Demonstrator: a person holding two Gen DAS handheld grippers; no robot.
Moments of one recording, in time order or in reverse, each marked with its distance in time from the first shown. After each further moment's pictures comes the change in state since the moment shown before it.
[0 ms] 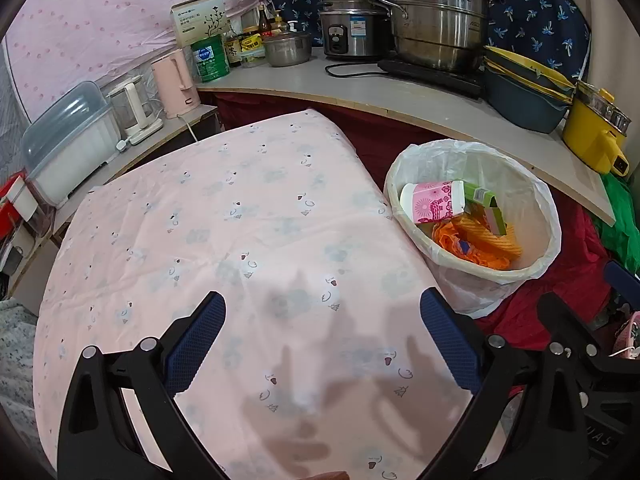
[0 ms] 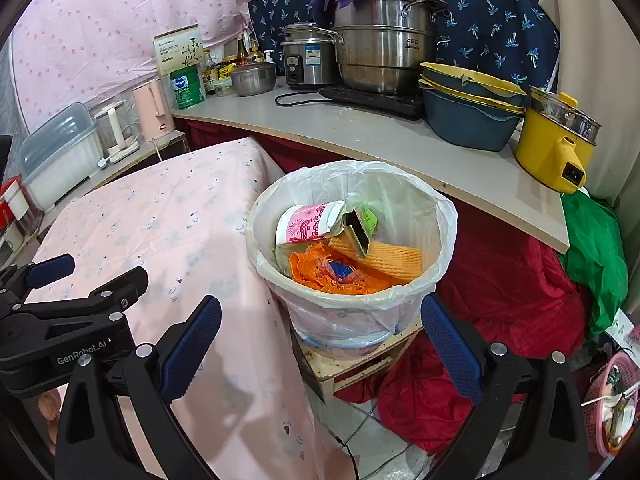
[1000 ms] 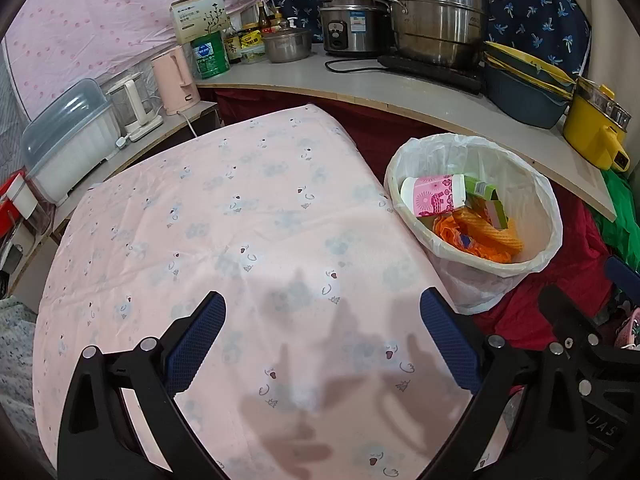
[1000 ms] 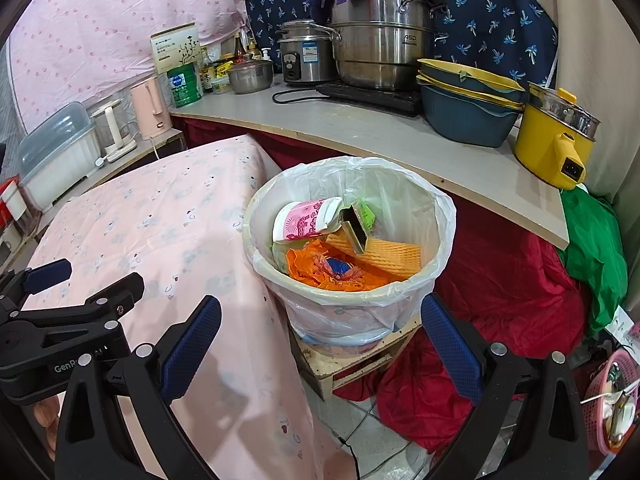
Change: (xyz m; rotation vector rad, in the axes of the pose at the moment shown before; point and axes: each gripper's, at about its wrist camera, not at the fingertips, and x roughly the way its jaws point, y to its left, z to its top) left arm 0.001 0.001 -0.005 -0.007 0.010 0.000; right arm 0.003 -0.002 -0.003 0.003 0.005 -0.004
